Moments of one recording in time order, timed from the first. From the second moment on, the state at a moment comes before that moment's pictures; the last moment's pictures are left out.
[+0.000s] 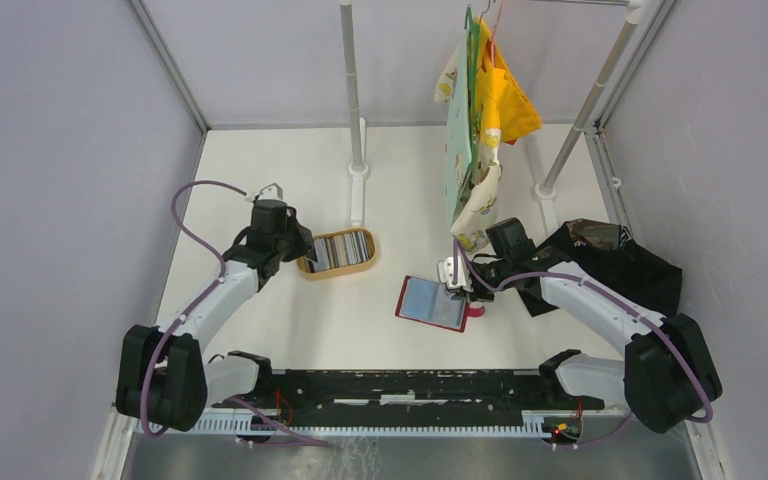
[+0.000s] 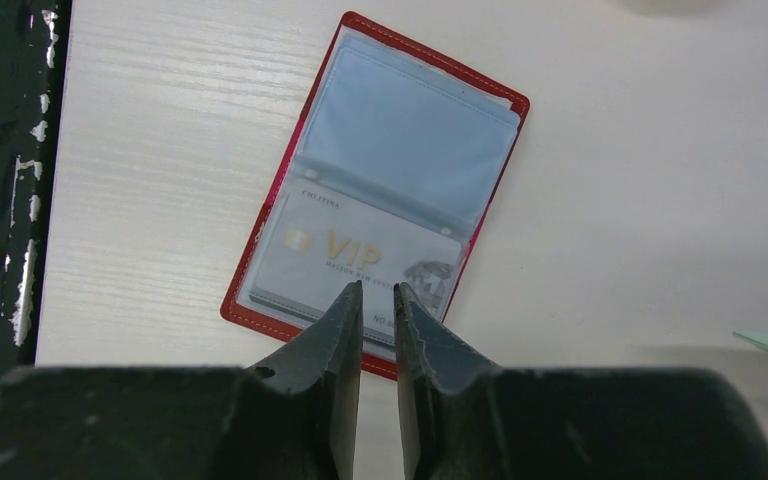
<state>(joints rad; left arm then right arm) -0.23 1.19 0.67 -0.22 -0.10 -0.58 0.47 1.21 0.67 -0.51 -0.73 -1.10</state>
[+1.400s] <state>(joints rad) -0.16 1.39 0.58 0.14 0.32 -0.65 0.47 1.22 0.67 -0.53 -0.74 -1.11</state>
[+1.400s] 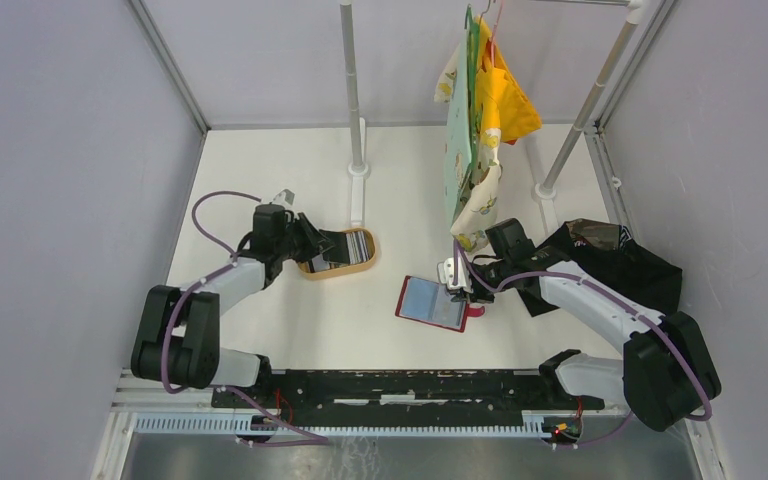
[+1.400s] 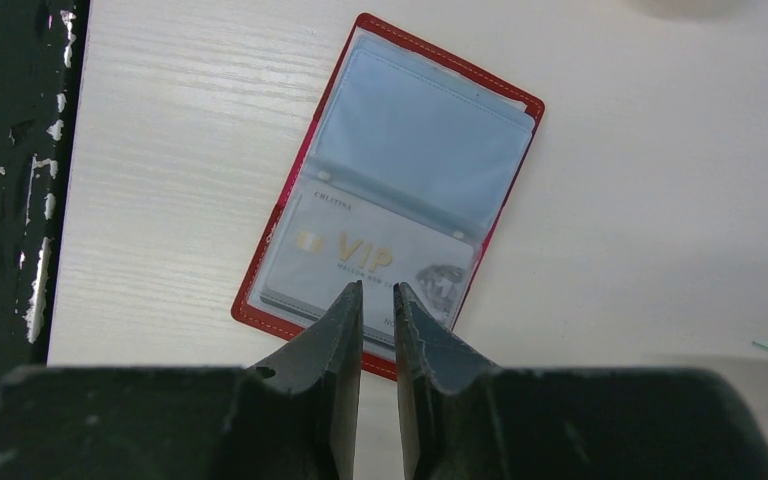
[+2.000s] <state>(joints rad) -0.14 1.32 0.57 0.06 0.25 -0.65 0.47 1.22 0.67 -0.53 -0.74 -1.11</state>
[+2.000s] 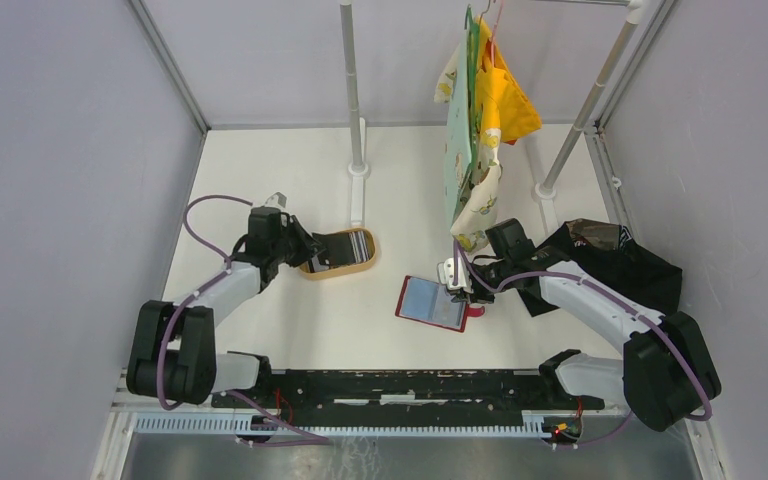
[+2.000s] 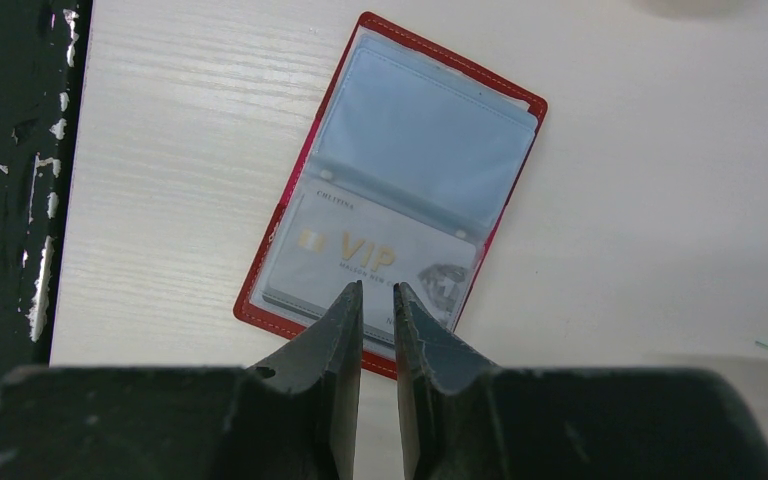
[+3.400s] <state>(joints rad) -0.79 0.96 0.26 0.65 0.23 -0.62 0.47 1.16 0.67 -0.43 -1.12 -0.91</state>
